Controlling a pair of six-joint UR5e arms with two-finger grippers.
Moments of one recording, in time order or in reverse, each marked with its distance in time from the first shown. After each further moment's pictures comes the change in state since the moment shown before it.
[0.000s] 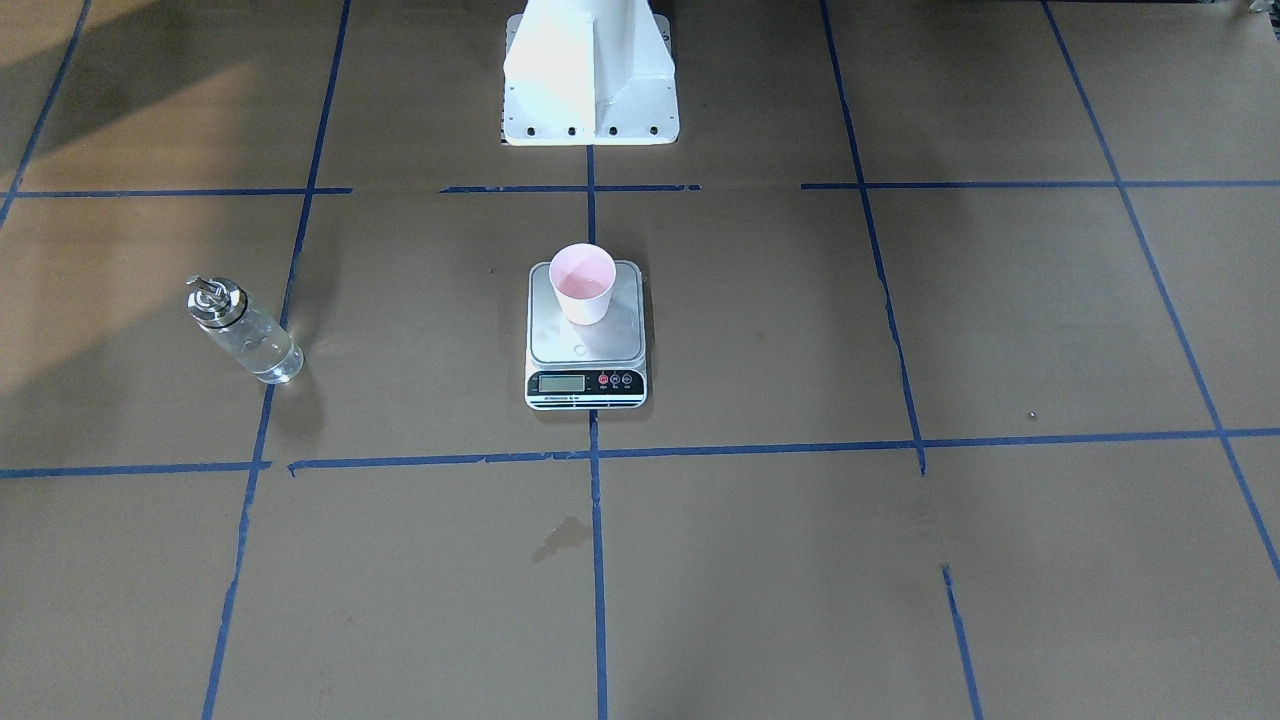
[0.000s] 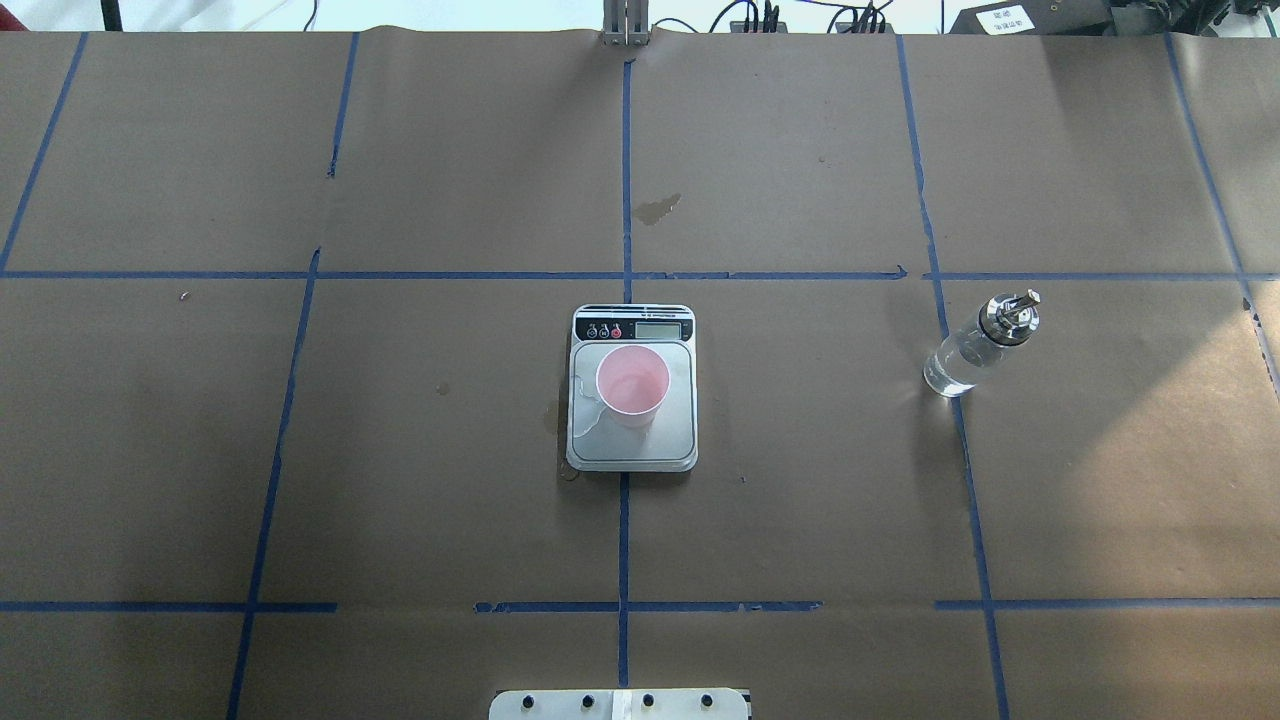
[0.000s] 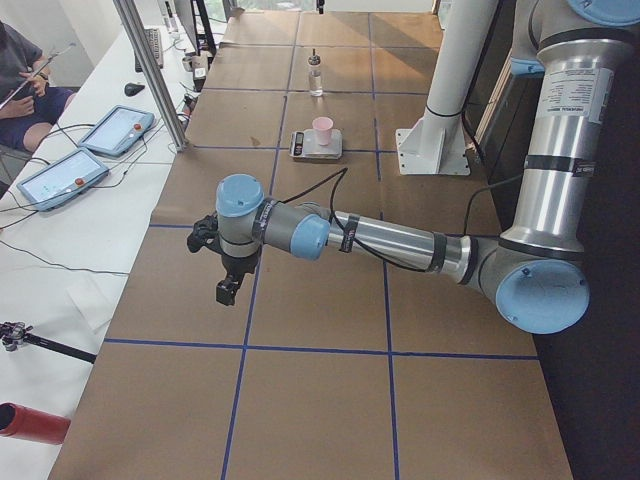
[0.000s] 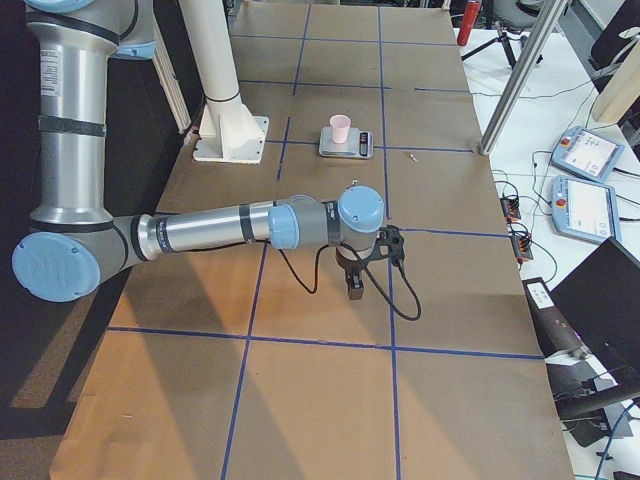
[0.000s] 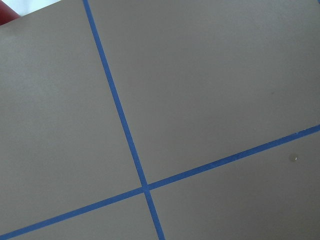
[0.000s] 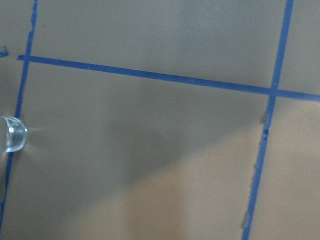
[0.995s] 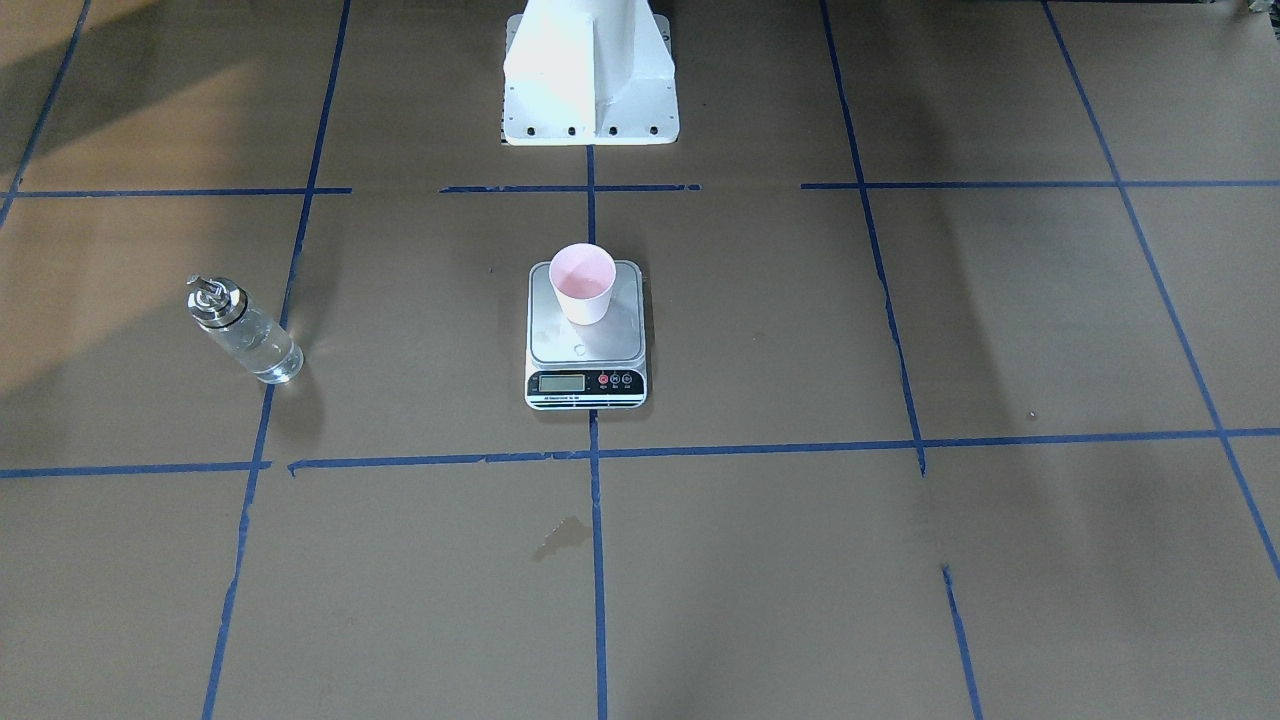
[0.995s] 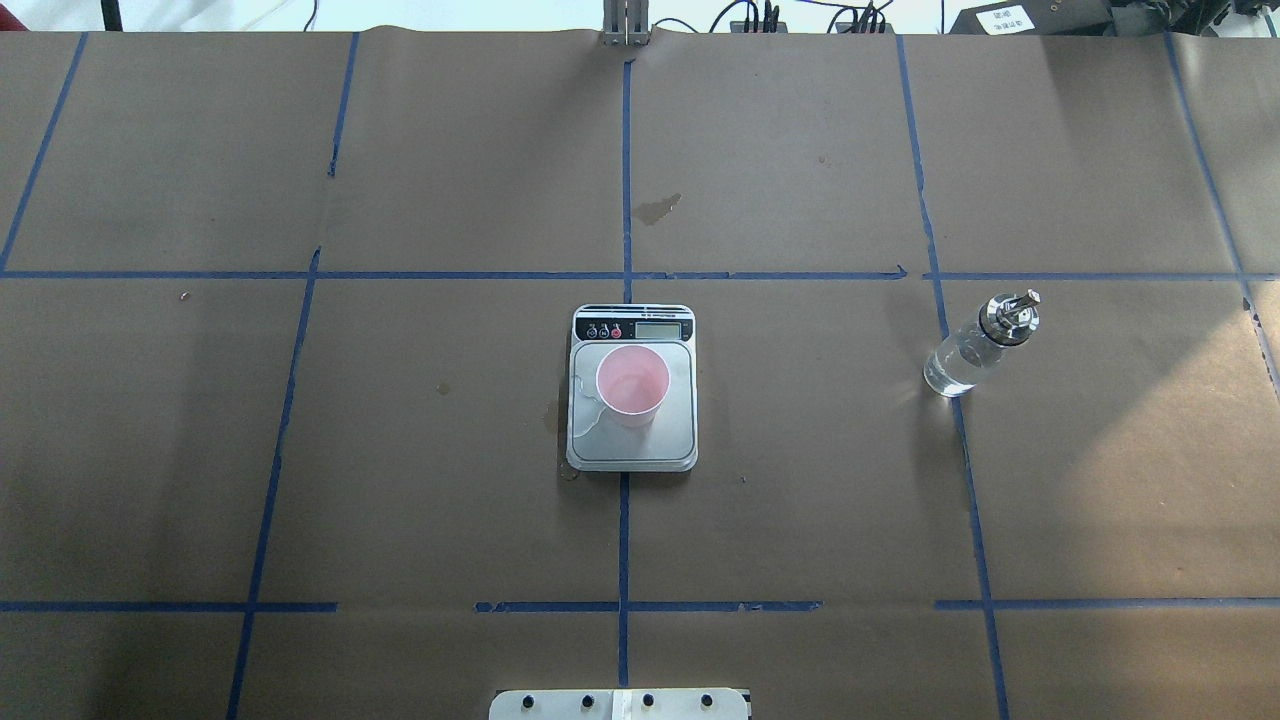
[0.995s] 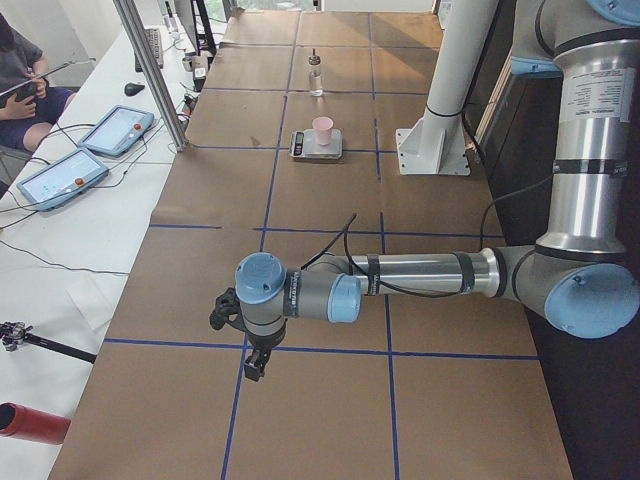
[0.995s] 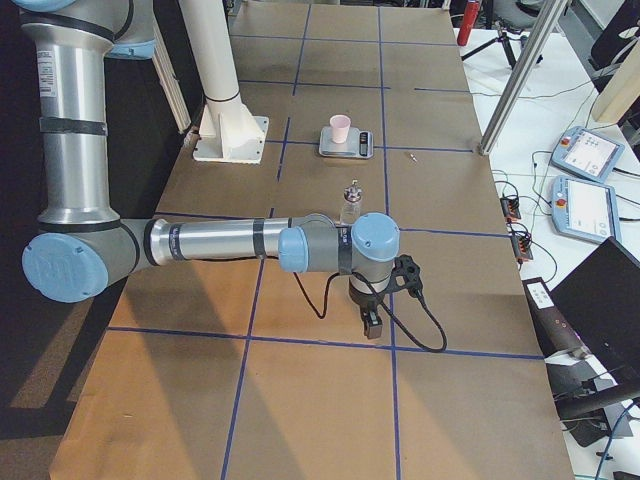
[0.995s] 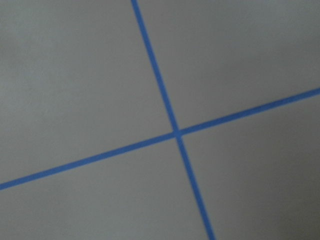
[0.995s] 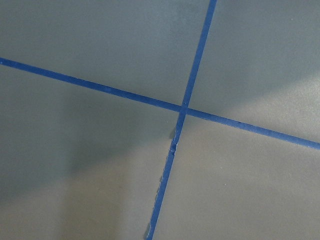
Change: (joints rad) left arm -0.131 0.114 0.132 0.006 -0.014 0.251; right arm 0.051 0.055 -0.102 0.014 -0.114 -0.096
